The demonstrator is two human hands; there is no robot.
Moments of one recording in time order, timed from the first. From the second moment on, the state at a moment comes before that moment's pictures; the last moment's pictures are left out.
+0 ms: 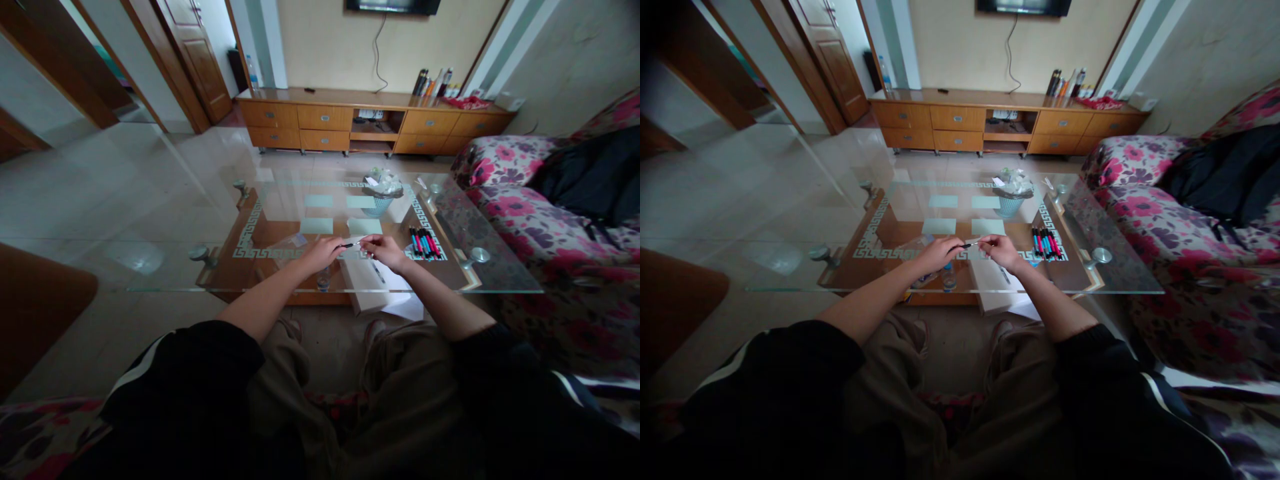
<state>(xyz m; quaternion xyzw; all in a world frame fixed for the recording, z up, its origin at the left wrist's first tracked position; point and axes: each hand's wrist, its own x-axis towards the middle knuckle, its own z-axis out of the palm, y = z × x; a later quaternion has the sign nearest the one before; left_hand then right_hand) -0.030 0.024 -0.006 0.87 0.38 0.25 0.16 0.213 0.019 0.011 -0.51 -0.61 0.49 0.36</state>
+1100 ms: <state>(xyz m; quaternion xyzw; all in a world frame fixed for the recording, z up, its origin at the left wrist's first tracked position) -0.032 0.028 -0.013 0.87 0.38 0.26 0.17 0.244 0.021 0.024 -0.65 -0.72 0.07 0.22</state>
